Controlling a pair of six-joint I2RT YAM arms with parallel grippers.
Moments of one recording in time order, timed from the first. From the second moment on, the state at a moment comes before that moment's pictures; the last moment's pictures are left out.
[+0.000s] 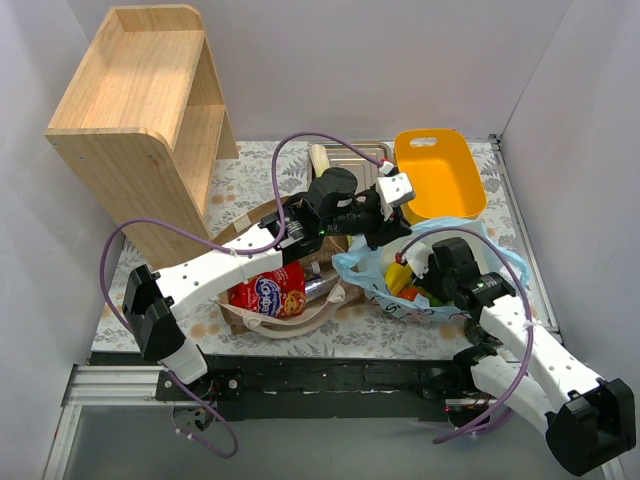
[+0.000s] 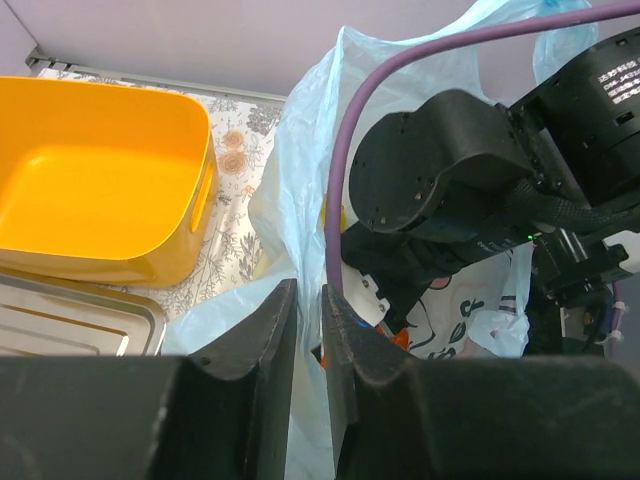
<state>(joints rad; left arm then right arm) -0.99 1.60 1.51 -0.13 0.37 0.08 0.43 0.87 0.58 -0.66 0.07 -0.58</state>
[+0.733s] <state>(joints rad) -0.94 1.60 1.51 -0.08 0.34 0.00 0.44 0.52 0.82 -0.85 -0.22 -0.65</state>
